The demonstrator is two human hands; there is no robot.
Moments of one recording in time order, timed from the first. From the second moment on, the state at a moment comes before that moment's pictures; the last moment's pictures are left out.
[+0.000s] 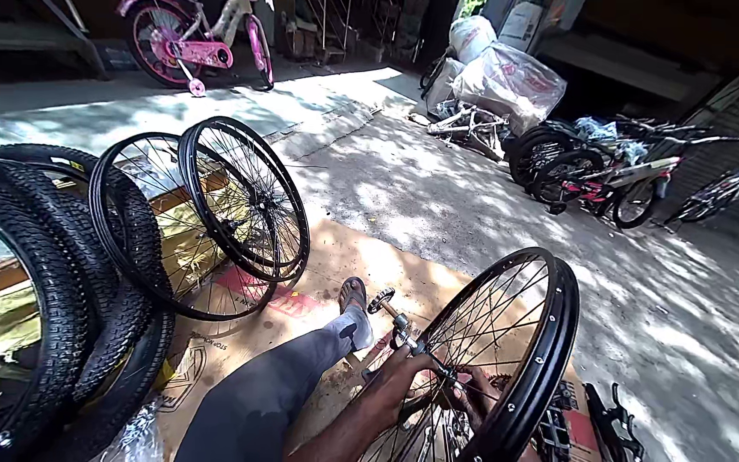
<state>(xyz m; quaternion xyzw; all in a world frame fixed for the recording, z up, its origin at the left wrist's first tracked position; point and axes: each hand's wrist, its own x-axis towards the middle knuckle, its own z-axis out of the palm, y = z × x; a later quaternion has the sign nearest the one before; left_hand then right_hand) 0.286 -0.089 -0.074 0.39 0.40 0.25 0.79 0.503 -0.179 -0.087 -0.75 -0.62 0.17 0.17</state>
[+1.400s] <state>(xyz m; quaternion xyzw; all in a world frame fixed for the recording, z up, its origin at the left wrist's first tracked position) 0.263 -0.034 -0.072 0.70 0.47 0.20 0.50 0.497 -0.141 -0.084 -0.69 -0.43 0.36 0.46</state>
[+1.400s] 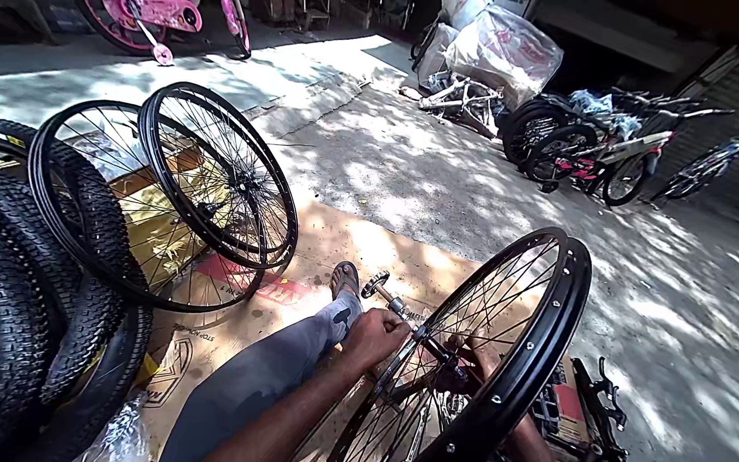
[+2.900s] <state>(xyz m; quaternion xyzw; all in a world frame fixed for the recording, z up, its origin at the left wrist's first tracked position) 0.248 0.031 -0.064 0.90 0.28 0.29 0.17 0.489 -0.142 -0.084 -0.67 -0.48 0.29 0.49</state>
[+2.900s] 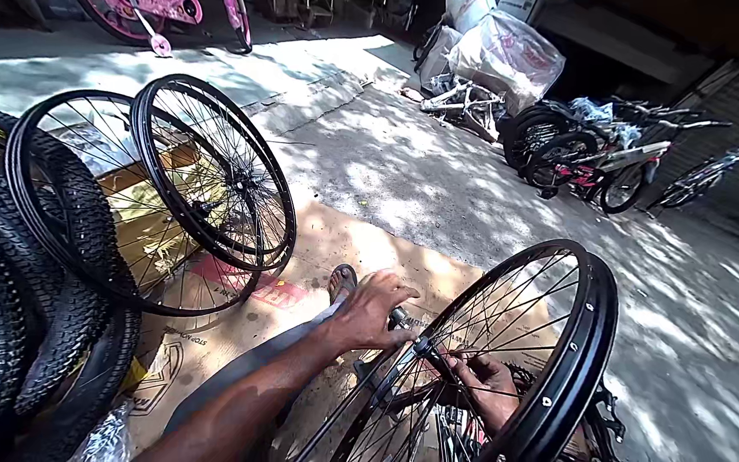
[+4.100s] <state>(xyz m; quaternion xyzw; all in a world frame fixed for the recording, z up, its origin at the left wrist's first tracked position) 0.276 0.042 -0.090 0.95 0.20 0.10 0.24 0.486 -0.152 -0.099 -0.67 -0.54 0.21 0.46</state>
